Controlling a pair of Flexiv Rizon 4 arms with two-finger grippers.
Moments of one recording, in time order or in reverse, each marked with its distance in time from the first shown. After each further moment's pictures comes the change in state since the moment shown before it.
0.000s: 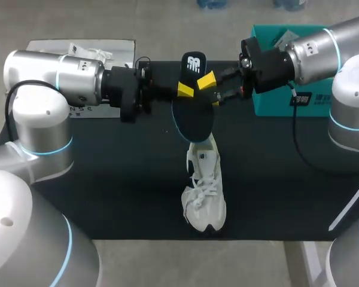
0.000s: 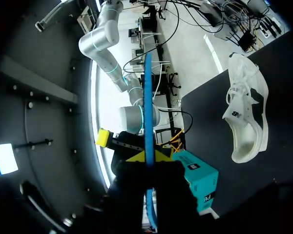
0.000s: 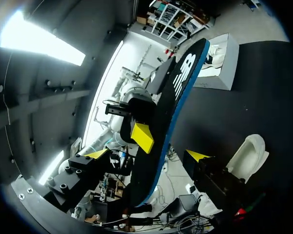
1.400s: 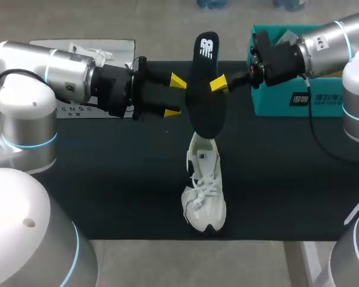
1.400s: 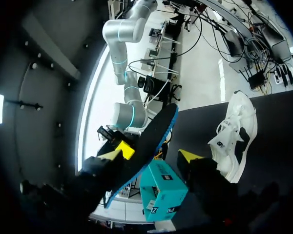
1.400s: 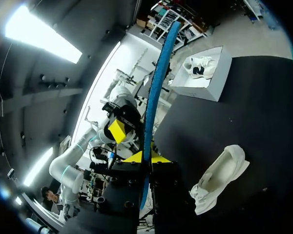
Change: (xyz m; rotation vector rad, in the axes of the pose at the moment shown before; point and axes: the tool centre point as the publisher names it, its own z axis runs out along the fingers) left arm 0.010 -0.014 -0.027 0.022 0.082 -0.364; right arm -0.018 0.015 -0.032 -0.029 -0.094 -0.074
